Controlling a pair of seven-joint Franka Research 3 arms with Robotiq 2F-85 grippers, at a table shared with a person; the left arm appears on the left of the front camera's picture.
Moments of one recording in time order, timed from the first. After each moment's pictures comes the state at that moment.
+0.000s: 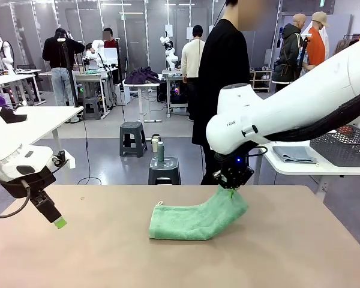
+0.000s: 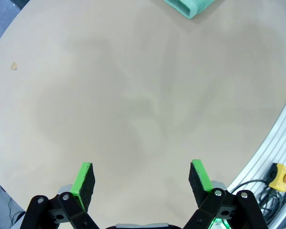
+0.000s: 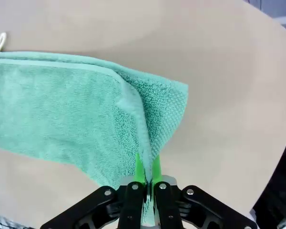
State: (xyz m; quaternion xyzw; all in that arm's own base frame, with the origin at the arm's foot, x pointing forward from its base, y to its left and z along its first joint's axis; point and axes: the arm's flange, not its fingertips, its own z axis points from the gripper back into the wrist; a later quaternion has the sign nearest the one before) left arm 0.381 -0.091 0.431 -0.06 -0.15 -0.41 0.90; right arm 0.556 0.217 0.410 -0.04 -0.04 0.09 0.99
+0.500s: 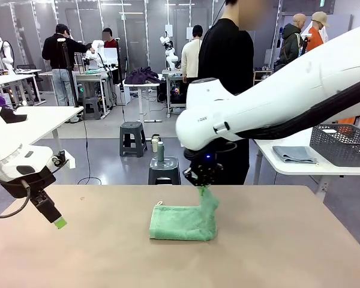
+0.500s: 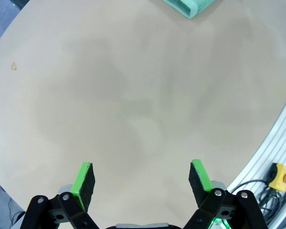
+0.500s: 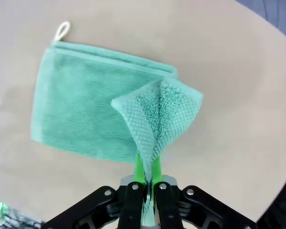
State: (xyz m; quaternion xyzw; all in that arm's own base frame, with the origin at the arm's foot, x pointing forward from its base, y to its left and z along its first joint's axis) left arm 0.381 -0.091 0.431 -0.06 -0.15 -0.41 0.90; right arm 0.550 0.311 0.417 -0.02 -0.03 0.12 0.99
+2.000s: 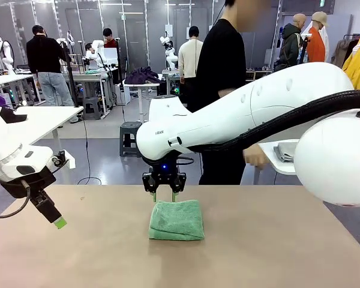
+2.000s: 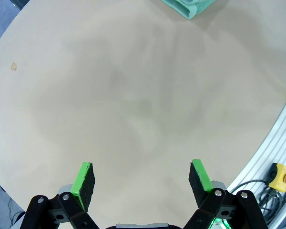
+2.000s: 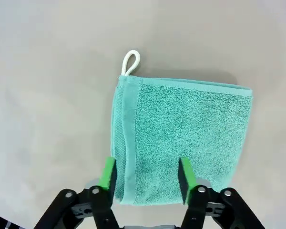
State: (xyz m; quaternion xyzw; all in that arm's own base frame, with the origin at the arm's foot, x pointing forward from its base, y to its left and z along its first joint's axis) left arm 0.381 -0.091 0.431 -0.06 -0.15 -0.41 0.90; right arm 0.579 0.412 0.374 0.02 -0.02 0.01 1.00
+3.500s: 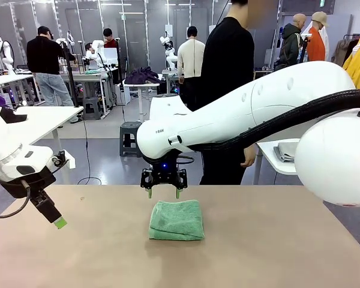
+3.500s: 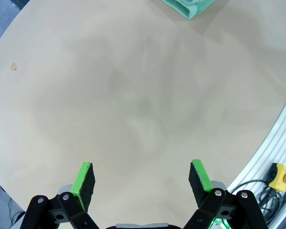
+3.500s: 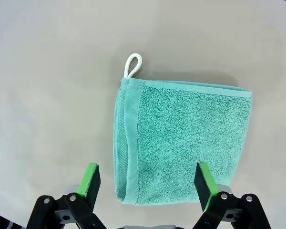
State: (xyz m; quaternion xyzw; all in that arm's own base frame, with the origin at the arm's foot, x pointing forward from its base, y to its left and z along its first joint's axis) left arm 0.381 -0.091 0.431 -0.06 -0.15 -0.41 0.90; right arm 0.580 0.412 0.376 0.03 -0.02 0.01 1.00
